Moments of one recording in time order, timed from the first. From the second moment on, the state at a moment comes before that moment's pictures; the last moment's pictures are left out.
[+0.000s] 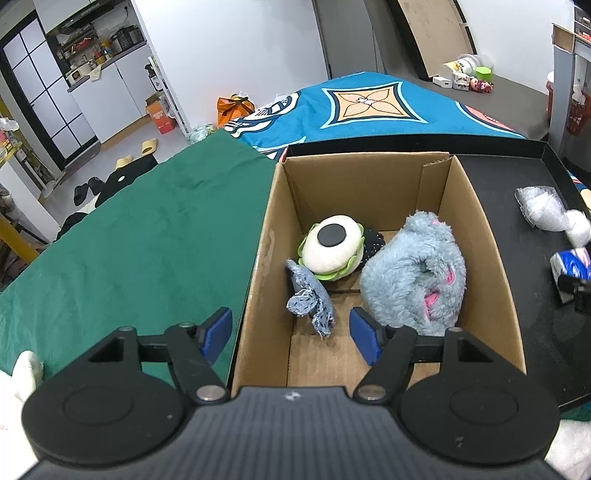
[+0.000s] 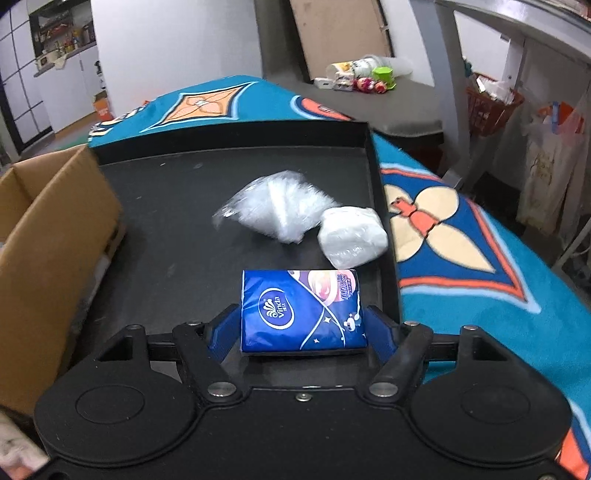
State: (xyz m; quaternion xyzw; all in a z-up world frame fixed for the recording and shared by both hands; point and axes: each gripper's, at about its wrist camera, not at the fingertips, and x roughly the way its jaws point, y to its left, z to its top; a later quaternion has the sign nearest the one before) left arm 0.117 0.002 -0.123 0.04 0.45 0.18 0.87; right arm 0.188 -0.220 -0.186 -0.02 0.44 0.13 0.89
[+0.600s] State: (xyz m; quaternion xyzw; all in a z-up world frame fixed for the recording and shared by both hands) left arm 0.117 0.006 -0.126 0.04 0.46 0.18 0.87; right arm 0.180 -0.216 -0.196 -0.02 0.45 0.14 0.88
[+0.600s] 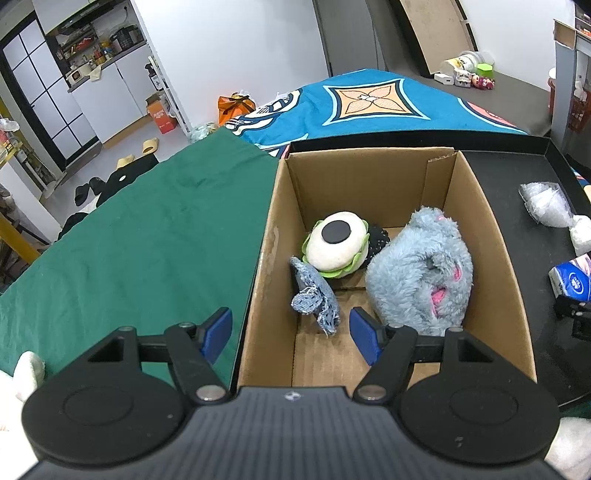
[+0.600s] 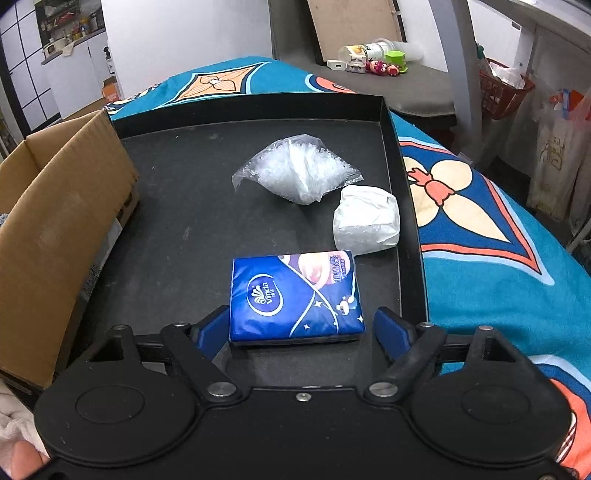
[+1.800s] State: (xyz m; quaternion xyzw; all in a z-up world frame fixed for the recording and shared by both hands) left arm 0.100 0.015 -0.115 0.03 0.45 0.17 0.88; right arm 0.158 -0.180 -0.080 0.03 0.31 0.25 0.92
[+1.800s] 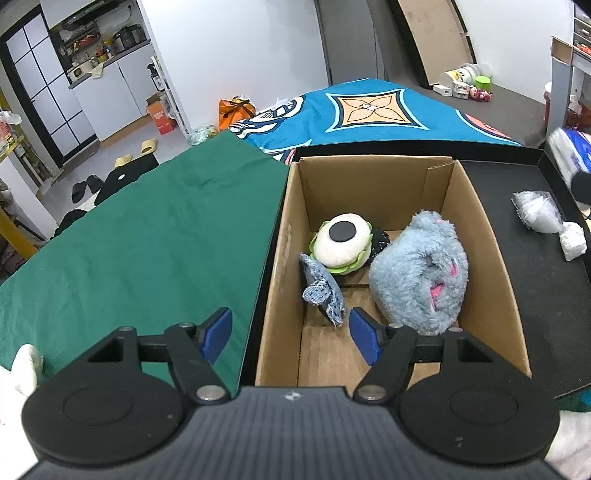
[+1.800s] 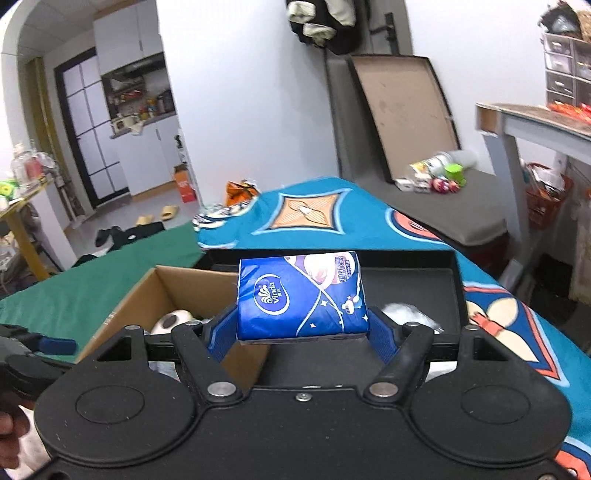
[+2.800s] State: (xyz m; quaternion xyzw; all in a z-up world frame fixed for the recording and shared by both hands) left arm 0.085 0.052 -0.117 -0.05 0.44 0.13 0.89; right arm 0.139 -0.101 -0.074 0.01 0.33 0.35 0.88
